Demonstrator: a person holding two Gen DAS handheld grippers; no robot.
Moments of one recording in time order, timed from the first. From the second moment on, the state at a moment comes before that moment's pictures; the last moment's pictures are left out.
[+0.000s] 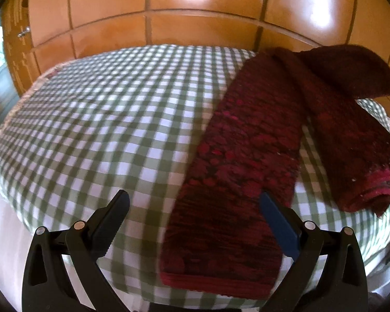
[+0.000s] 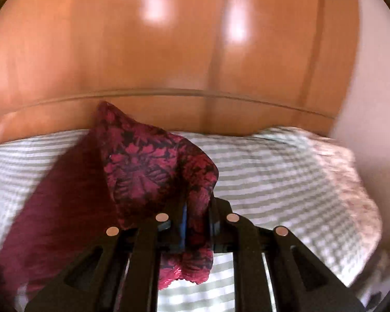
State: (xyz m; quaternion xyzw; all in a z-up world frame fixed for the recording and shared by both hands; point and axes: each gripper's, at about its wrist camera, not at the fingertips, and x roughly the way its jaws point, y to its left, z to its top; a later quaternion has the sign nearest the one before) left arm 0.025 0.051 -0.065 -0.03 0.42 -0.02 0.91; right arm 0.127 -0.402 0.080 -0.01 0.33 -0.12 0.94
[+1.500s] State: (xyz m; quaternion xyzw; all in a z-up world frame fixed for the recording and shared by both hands) left arm 0.058 0.133 0.005 -0.11 0.36 -0.04 0.93; right arm 0.044 -0.345 0.116 0.12 0.38 0.16 0.90
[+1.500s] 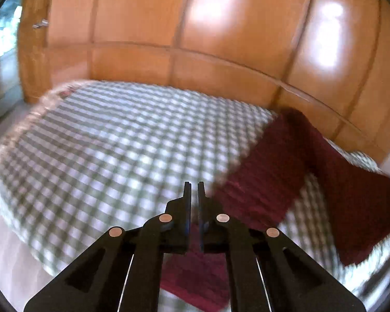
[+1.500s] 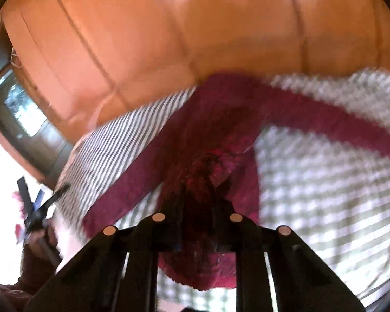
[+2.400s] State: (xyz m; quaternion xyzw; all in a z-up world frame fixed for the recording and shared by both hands) left arm 0.113 -0.199 -0.081 -0.10 0.53 -0.35 0.76; right arm 0.078 -0.531 -0.034 0.27 0.46 0.01 0.84
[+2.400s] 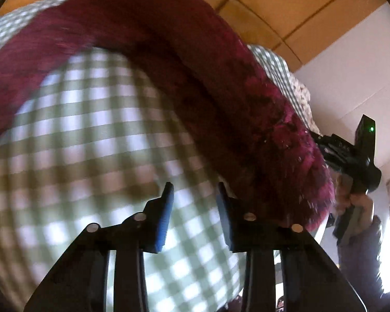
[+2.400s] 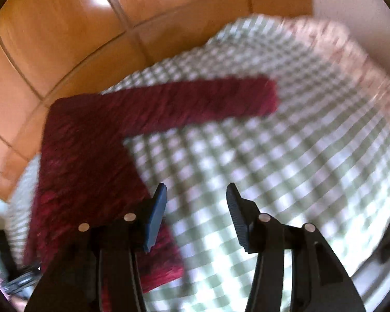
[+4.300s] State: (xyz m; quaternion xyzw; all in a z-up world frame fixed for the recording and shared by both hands) left arm 0.085 0.123 -0.088 -0.04 0.49 -0.08 0.87; right arm 0.004 -0.281 0.007 0.02 0.50 0.16 0.85
